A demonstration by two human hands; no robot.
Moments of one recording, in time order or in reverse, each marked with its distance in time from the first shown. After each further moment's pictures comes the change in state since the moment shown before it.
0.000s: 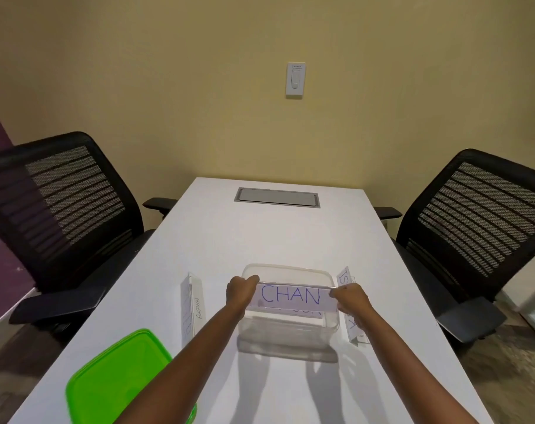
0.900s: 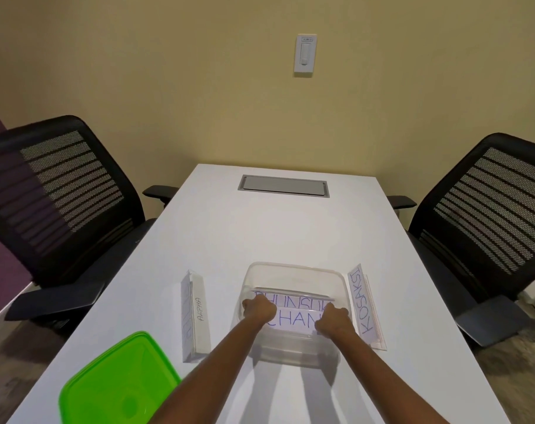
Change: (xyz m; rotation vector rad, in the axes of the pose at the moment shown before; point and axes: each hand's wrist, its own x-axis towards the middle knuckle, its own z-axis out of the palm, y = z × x) left_hand 0.036 -0.031 0.040 0.626 -0.192 -0.048; right_hand 0.029 0.023 0.068 -0.611 -0.141 0.051
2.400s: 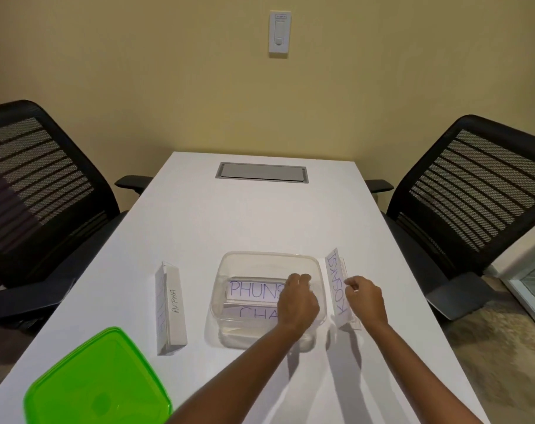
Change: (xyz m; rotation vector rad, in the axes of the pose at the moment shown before) left_hand -0.052 0.066 0.076 0.104 0.168 0.540; right_hand 0.008 0.080 -0.053 0.391 0.419 -0.106
